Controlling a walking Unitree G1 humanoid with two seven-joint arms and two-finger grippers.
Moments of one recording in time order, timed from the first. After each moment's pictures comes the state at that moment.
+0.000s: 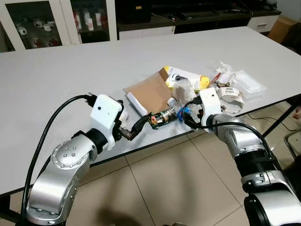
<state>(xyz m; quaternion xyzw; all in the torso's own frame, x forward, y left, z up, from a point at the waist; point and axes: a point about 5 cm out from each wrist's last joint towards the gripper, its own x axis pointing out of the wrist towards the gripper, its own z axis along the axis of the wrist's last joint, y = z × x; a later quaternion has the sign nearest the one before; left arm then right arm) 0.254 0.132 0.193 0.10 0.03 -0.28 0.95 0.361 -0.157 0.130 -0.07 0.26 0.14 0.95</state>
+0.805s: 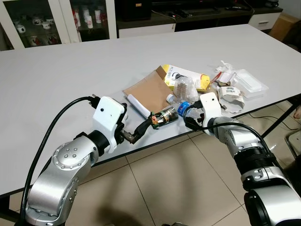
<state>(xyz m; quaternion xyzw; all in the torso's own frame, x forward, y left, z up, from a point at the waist) 0.250 0.128 0.193 0.09 0.04 -0.30 0.95 0.364 -0.164 0.116 -0.08 0.29 0.12 0.95</state>
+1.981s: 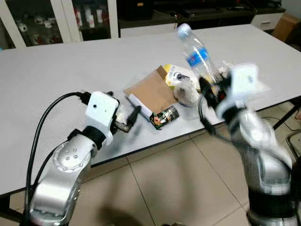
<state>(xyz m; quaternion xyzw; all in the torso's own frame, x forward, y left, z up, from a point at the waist) 0.259 0.139 0.194 0.14 -0.03 -0.18 0.97 0.296 -0.155 0.207 -0.02 -0.04 0.09 1.00</state>
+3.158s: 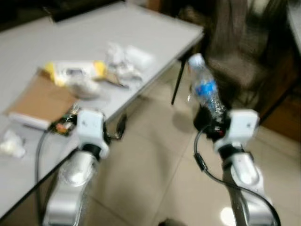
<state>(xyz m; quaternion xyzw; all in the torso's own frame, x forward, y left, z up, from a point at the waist) 0.253 0.149 0.139 0.04 0.03 -0.08 1.00 0.254 -0.150 0.142 0.01 -0.04 0.04 1.00</state>
